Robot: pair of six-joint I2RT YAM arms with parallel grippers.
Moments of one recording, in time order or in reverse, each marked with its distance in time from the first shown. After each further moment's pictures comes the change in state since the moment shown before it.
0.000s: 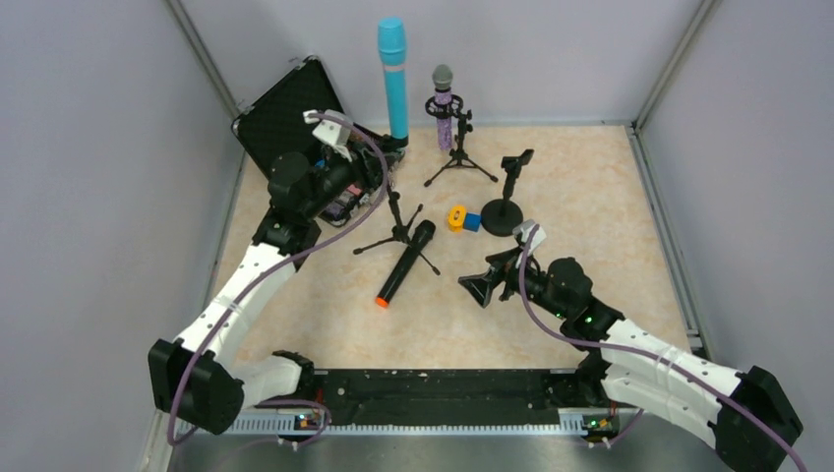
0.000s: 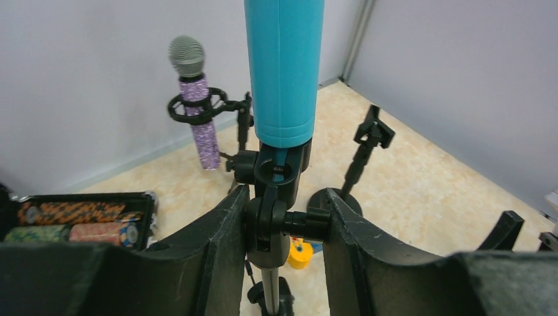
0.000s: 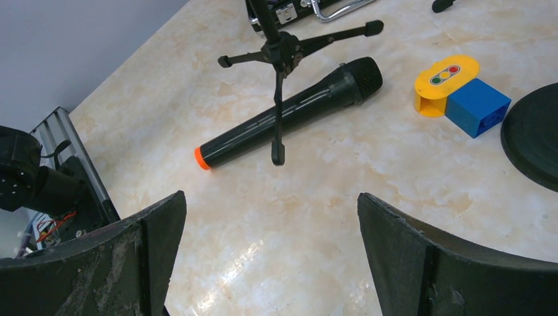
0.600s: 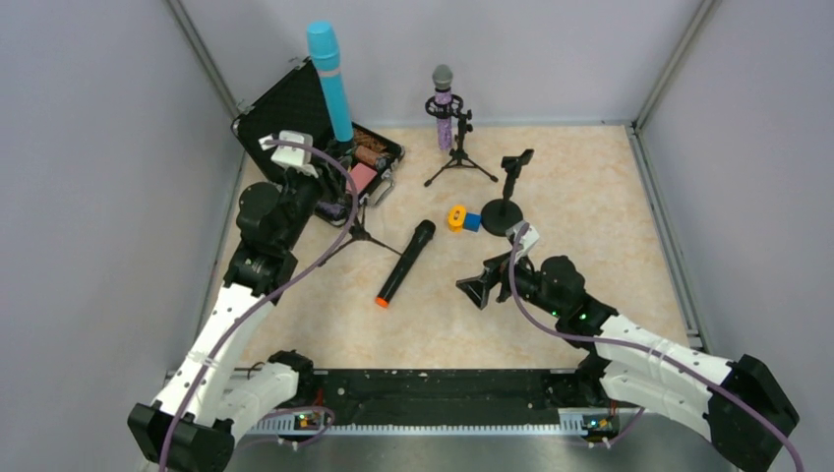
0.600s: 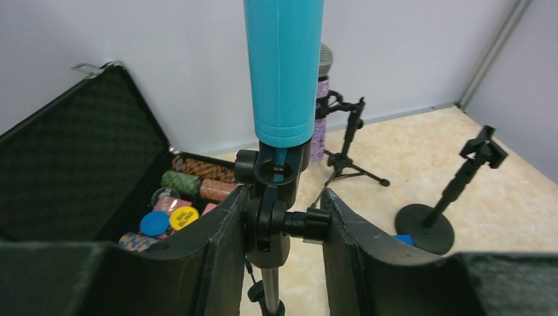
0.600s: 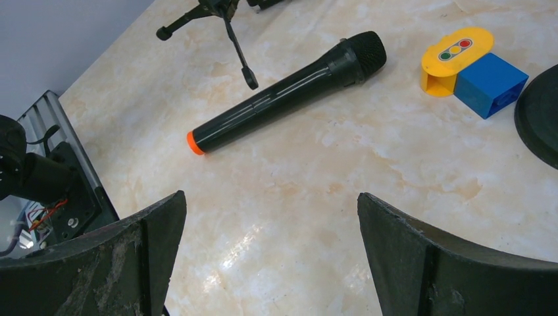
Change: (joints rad) left arm 0.055 -0.245 -0.083 -0.140 -0.307 0.098; right arm 0.000 0.064 0.000 0.008 -0.014 0.000
